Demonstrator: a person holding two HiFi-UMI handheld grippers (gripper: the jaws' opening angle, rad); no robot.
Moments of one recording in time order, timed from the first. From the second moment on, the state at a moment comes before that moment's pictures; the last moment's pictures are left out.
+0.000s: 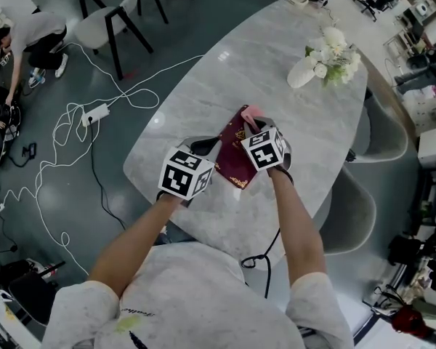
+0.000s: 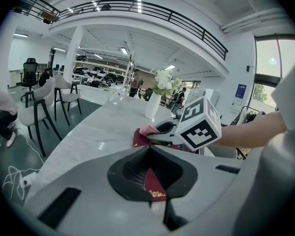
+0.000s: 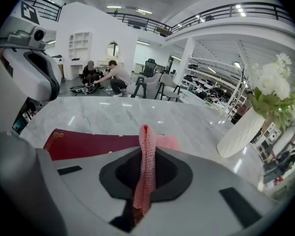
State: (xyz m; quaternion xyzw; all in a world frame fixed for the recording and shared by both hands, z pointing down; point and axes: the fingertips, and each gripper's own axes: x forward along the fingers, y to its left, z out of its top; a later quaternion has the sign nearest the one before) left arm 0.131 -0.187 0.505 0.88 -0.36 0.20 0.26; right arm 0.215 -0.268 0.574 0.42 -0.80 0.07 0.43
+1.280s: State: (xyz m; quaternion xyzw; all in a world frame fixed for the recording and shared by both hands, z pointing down) left arm 0.121 -0.178 0.497 0.88 -0.34 0.19 0.25; right arm 0.202 -0.246 0.574 0.42 -0.79 0.07 0.44
